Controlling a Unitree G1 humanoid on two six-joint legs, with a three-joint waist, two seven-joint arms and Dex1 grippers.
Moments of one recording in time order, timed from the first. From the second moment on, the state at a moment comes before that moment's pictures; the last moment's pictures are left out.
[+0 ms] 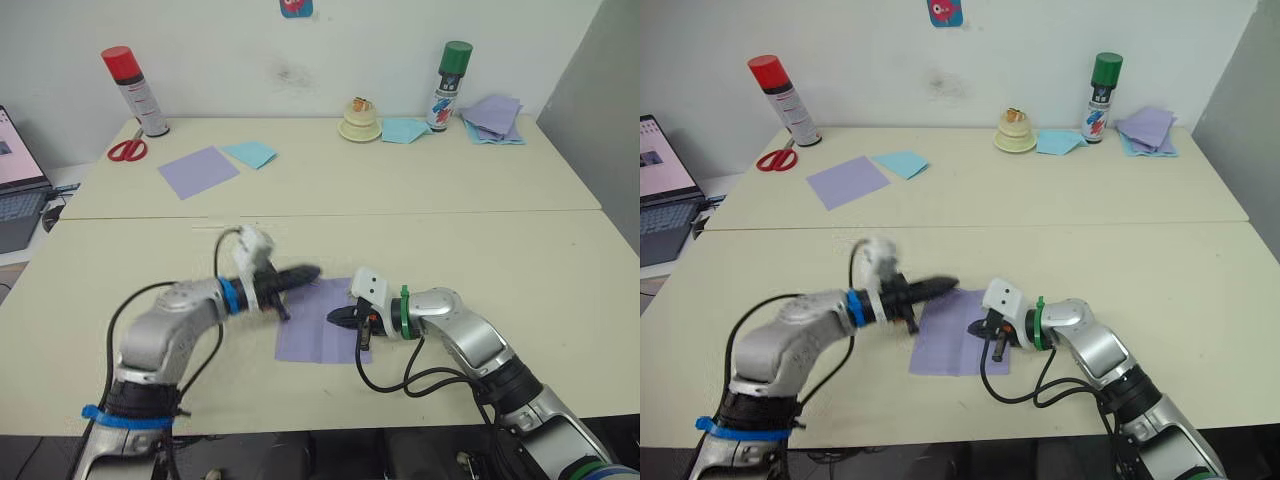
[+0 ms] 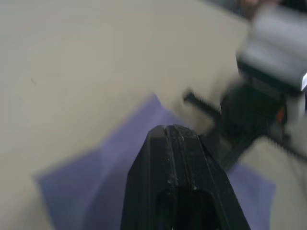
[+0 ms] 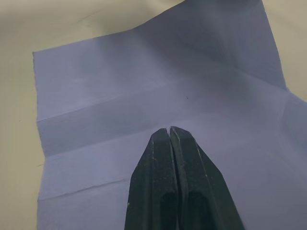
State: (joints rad) left arm -0.25 0.56 -0.14 -0.18 -0.44 0.63 -0.88; right arm -0.48 -0.35 0.46 0.01 0.14 0.51 0.88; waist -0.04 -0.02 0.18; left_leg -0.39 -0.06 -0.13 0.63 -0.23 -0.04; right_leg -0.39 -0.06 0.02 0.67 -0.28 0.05
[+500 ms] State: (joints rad) left arm -0.25 0.62 -0.21 -0.08 -0.29 0.42 -0.93; right arm -0.45 -0.29 0.27 0.05 0.15 0.58 0.73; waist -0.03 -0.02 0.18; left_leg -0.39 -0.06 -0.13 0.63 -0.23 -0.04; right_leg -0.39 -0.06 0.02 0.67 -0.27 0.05
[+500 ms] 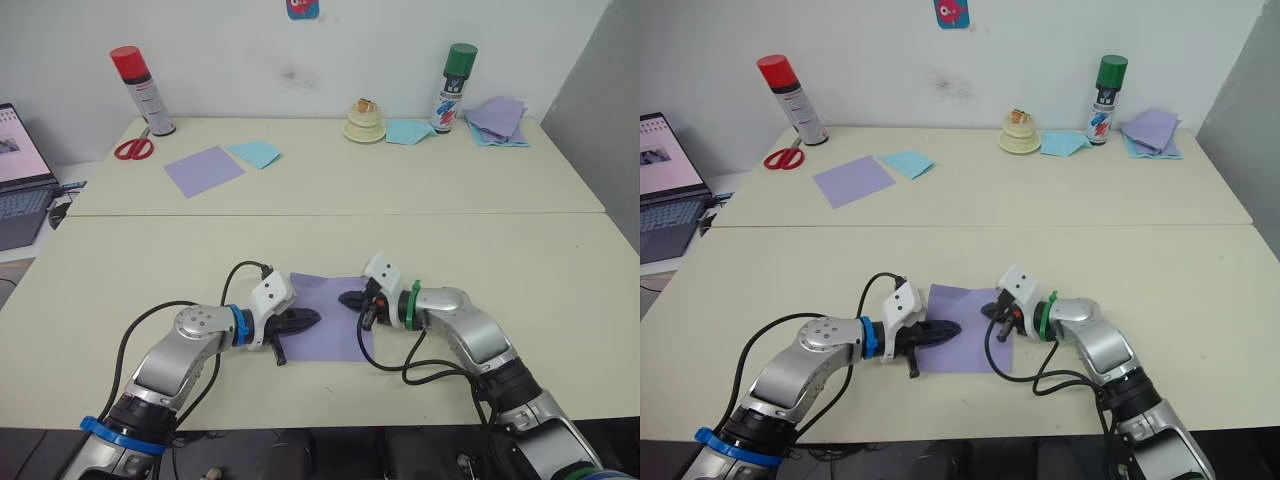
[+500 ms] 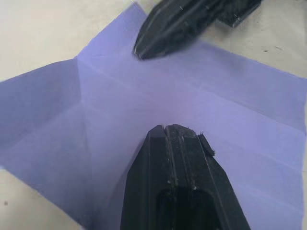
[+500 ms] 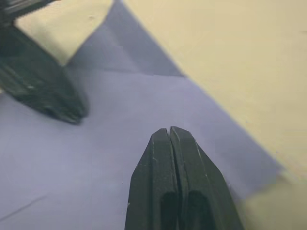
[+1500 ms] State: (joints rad) left arm -0.24 0.60 -0.21 -0.07 -0.26 0.38 -0.93; right arm -0.48 -0.27 0.11 -0.06 0.38 0.92 0.64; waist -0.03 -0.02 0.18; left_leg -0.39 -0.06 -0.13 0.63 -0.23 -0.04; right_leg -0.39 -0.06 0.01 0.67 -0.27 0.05
